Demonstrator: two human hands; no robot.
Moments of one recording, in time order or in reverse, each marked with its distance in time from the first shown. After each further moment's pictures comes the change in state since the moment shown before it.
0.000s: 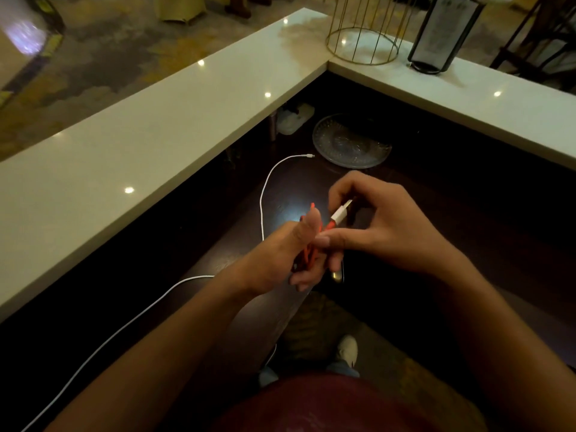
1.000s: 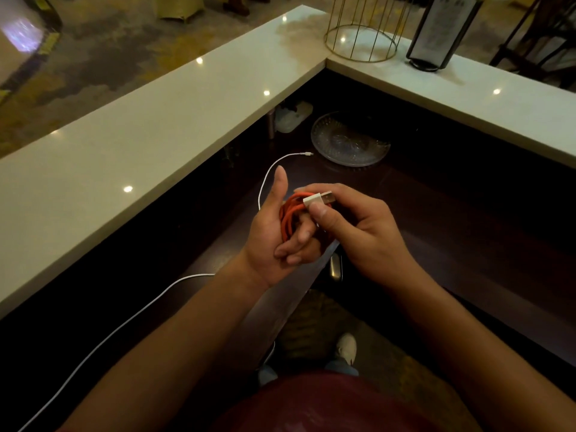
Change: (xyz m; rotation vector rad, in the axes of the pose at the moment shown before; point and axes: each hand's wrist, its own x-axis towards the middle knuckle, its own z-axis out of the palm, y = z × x) left_hand 0.023 -0.011 -0.003 -0.748 -0.040 0.040; right_hand -0.004 0.010 0.040 0.288 0.208 0.025
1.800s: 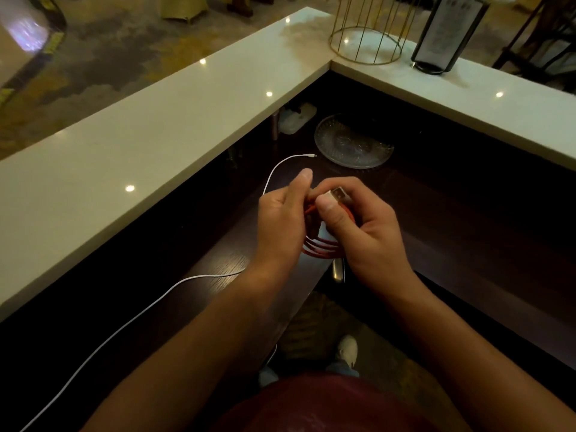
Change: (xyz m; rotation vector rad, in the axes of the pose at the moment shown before) left_hand 0.006 0.006 0.026 0.641 0.881 0.359; right_hand 0.000 -0.012 0.018 0.086 0.121 -0.037
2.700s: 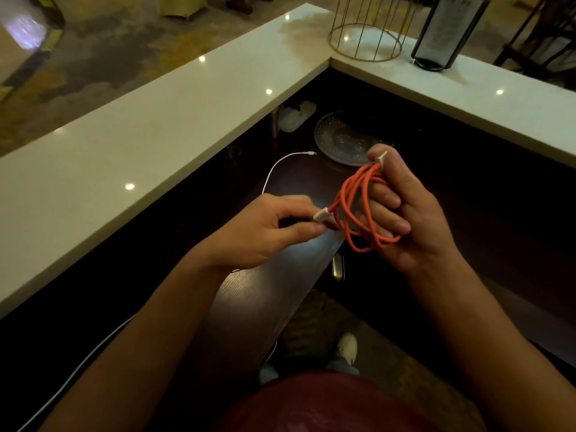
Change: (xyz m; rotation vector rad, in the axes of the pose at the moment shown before) left_hand 0.010 0.021 -0.052 0.468 -0.778 0.174; right_hand 0.020 -0.004 -0.037 0.922 -0.077 0.314
